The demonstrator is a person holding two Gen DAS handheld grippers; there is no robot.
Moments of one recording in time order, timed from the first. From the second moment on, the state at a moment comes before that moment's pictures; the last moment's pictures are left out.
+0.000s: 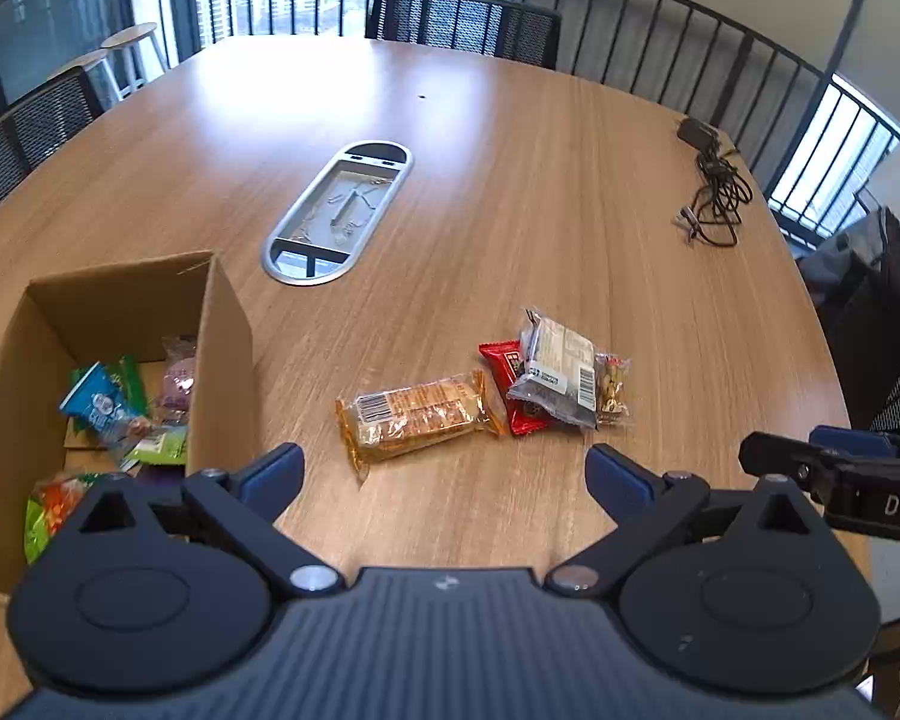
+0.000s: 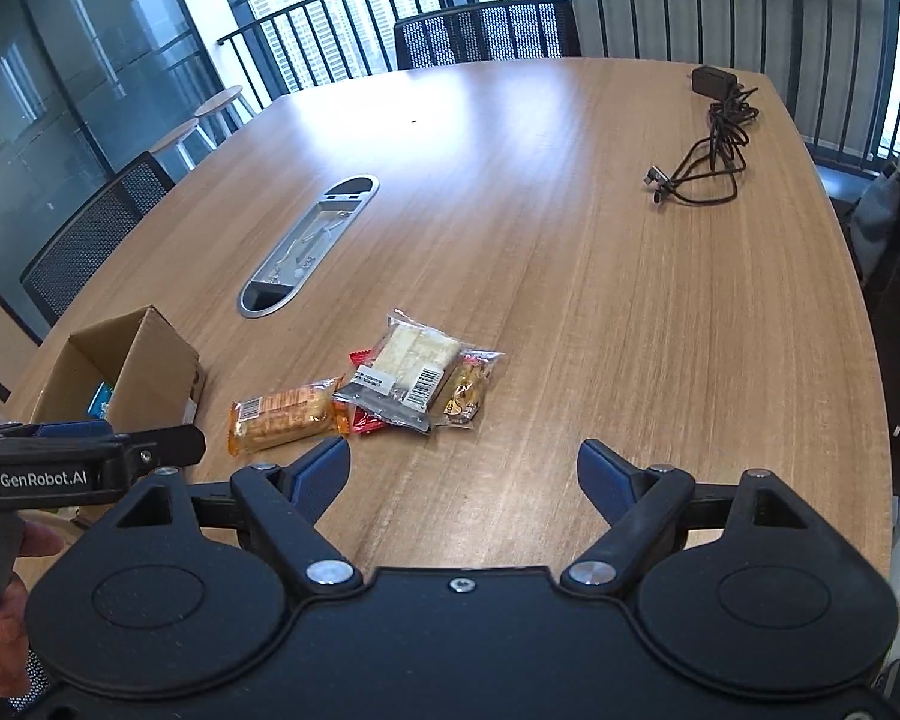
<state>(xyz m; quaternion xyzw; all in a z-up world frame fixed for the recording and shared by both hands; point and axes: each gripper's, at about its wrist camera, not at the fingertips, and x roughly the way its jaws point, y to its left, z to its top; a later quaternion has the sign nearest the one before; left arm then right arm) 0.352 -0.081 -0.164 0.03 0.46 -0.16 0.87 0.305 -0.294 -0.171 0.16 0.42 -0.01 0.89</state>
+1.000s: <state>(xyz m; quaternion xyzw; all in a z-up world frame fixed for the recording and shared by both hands) 0.428 -0.120 -0.245 0.19 0.52 -0.18 0.81 0.372 -0.291 -0.223 0.18 0.48 -0.02 0.86</state>
